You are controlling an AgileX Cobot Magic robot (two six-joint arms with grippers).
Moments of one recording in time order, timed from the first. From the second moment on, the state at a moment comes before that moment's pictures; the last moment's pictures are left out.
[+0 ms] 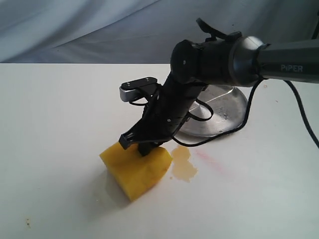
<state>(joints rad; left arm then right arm) -0.03 0.00 0.00 -0.04 0.15 0.01 0.63 2.06 -1.49 0.39 0.86 -0.29</state>
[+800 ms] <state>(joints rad) -0.03 0.00 0.00 -0.04 0.15 0.01 0.51 1.94 -1.25 0.23 0.74 -0.10</state>
